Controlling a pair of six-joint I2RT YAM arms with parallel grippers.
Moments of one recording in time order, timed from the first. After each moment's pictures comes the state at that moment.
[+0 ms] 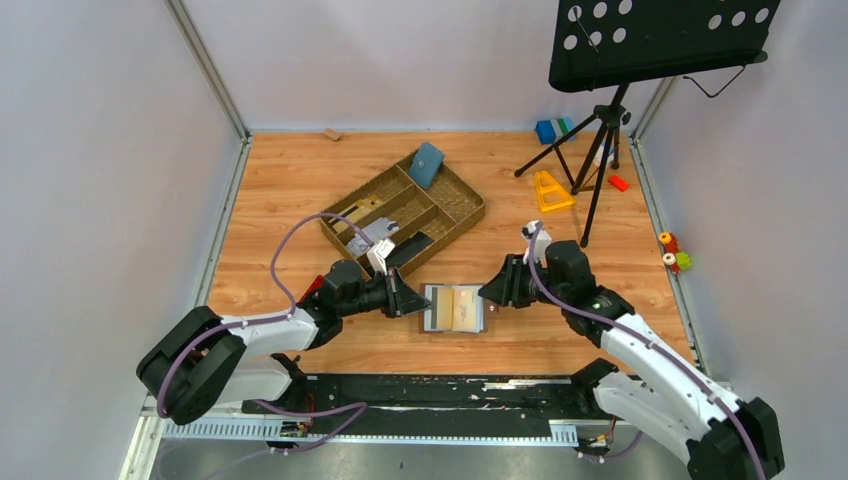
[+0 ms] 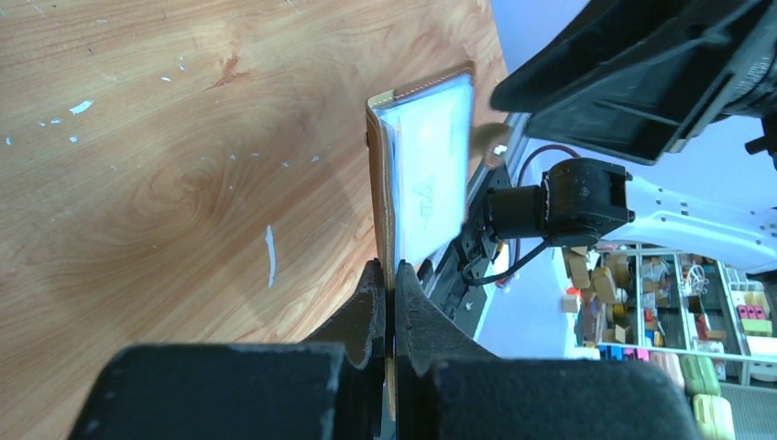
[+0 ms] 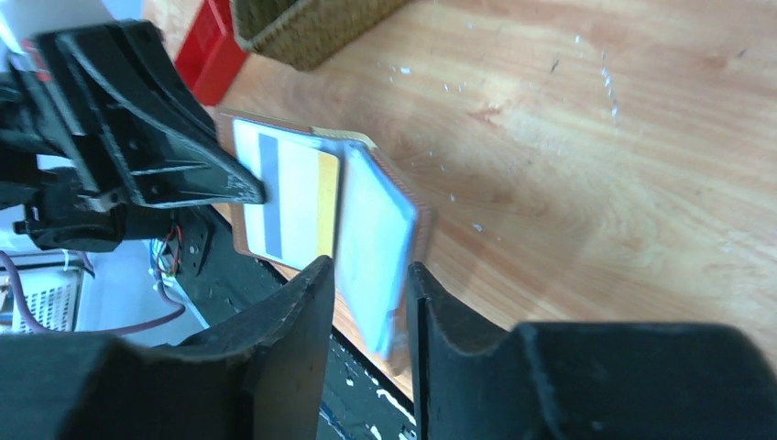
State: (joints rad) left arm -0.71 1.23 0.28 0.65 0.48 -0.90; right arm 0.53 0.89 0.52 -0.23 -0.40 0.57
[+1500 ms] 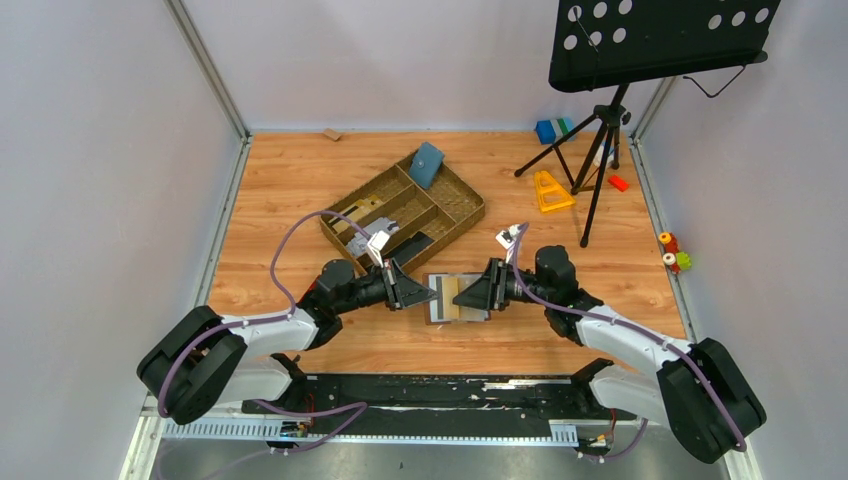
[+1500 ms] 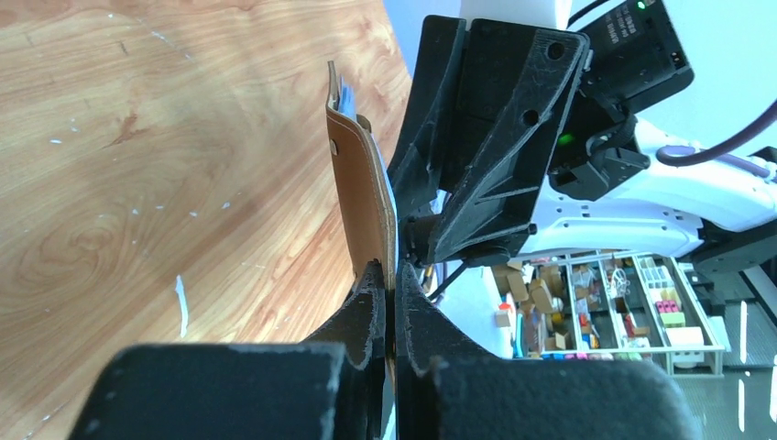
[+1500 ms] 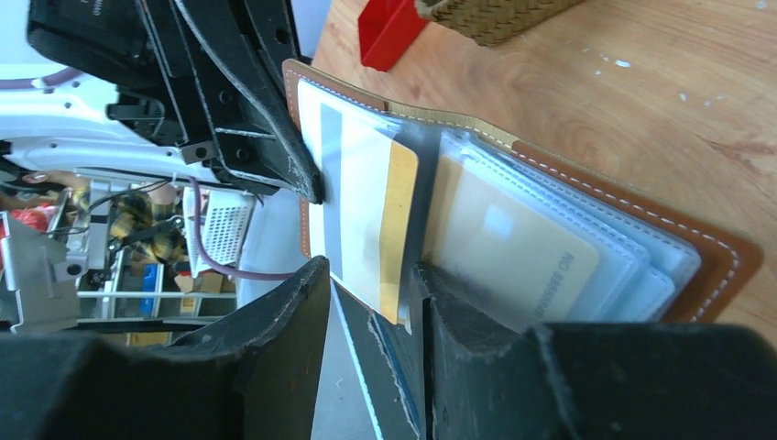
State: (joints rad) left arm -0.70 1.23 0.27 0.84 0.51 -1.05; right arm 0.53 1.10 0.34 0.44 -0.74 0.83
